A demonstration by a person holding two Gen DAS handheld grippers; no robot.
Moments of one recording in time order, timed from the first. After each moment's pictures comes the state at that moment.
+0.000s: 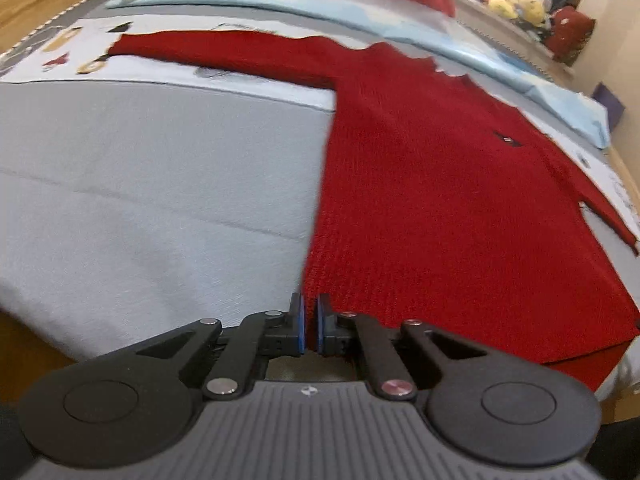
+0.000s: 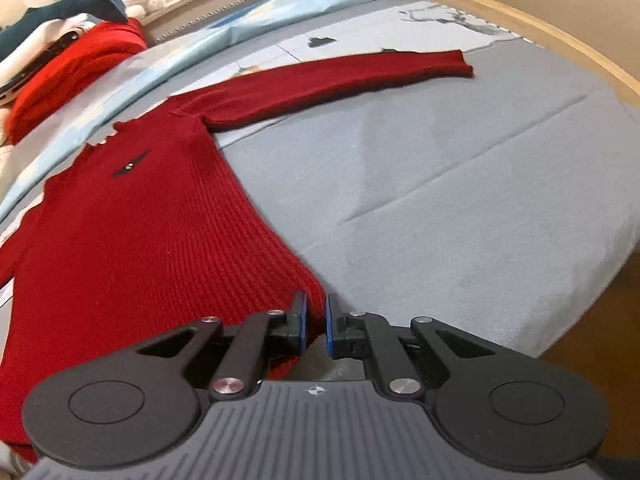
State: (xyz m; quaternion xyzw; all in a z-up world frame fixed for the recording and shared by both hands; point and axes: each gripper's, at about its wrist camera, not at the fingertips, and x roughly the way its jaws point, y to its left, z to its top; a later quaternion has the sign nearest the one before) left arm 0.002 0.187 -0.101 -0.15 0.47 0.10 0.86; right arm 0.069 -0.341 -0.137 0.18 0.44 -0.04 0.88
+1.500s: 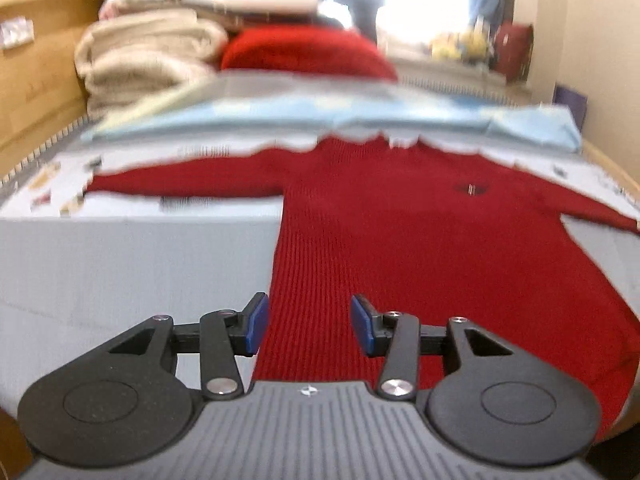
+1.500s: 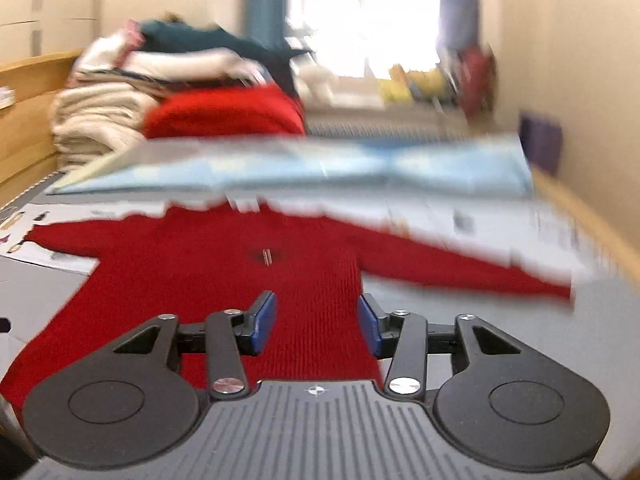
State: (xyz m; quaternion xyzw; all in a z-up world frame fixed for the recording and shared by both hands) left arm 0.018 0.121 -0.067 -0.02 0.32 0.09 0.94; right arm 0.066 -0.253 -0.033 -0.01 0.22 0.13 0.97
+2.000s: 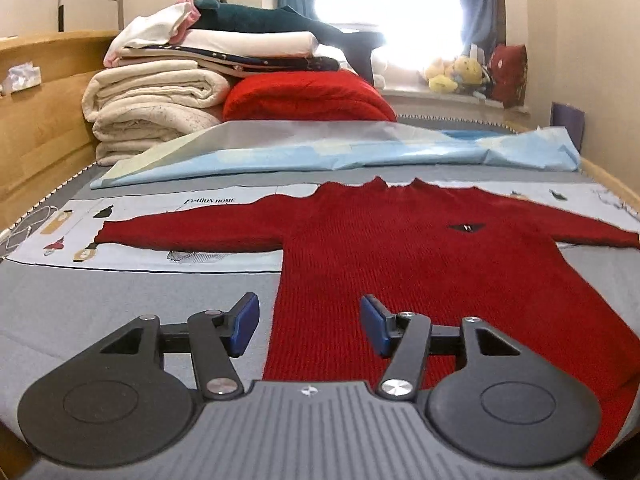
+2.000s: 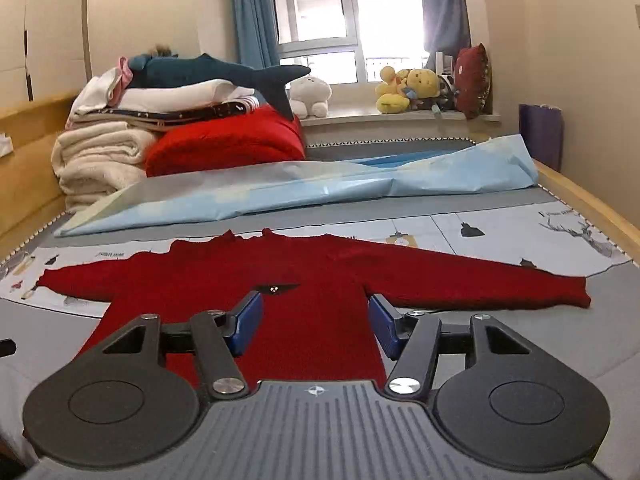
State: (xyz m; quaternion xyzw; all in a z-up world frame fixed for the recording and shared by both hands) left arm 0.016 0.093 -0.034 0.01 0.28 0.10 0.96; right arm 0.093 -0.275 -0.027 0.05 0.23 0.13 0.96
